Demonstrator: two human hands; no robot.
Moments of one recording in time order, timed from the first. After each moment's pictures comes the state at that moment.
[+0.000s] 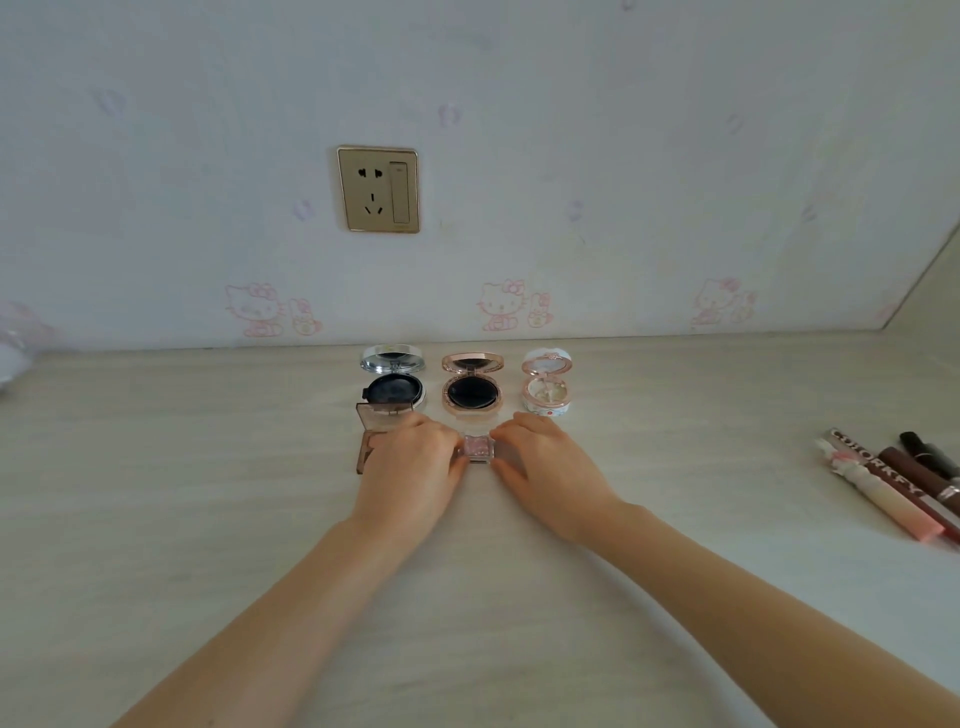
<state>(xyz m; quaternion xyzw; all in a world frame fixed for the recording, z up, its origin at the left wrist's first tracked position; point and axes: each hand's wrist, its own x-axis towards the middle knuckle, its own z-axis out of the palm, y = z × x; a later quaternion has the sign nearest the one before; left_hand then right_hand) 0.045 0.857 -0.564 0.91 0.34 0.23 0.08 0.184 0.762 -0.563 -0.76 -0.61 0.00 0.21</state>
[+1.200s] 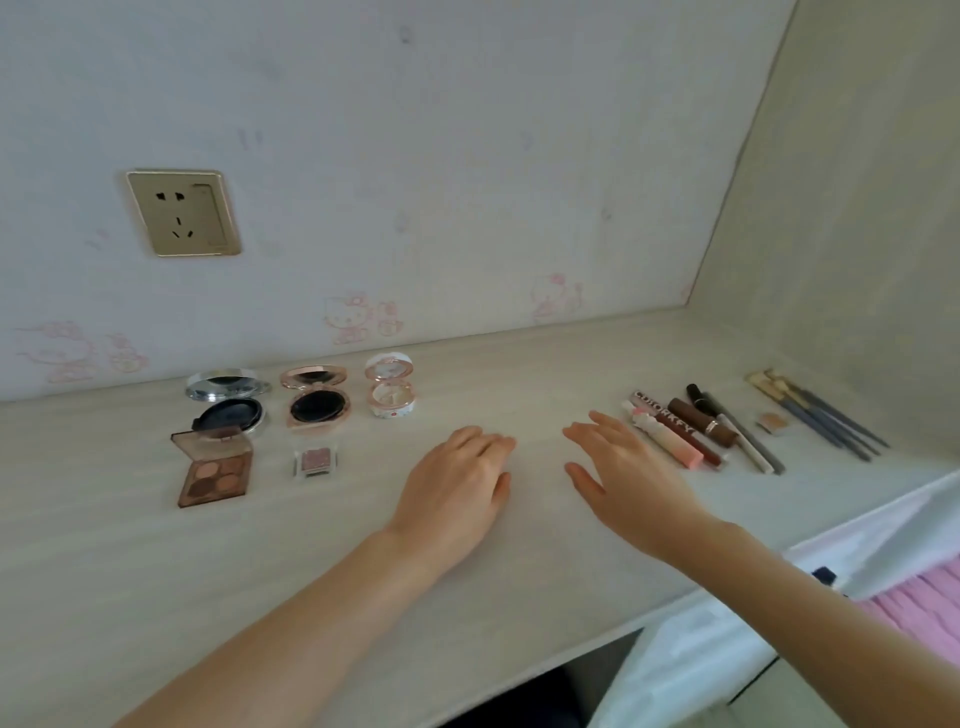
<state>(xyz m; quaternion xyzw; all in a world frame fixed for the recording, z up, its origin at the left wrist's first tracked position) 0.151 0.731 -0.557 0.96 0.09 0.24 0.07 0.275 0.573 -0.538 -0.86 -0.49 -0.10 0.14</state>
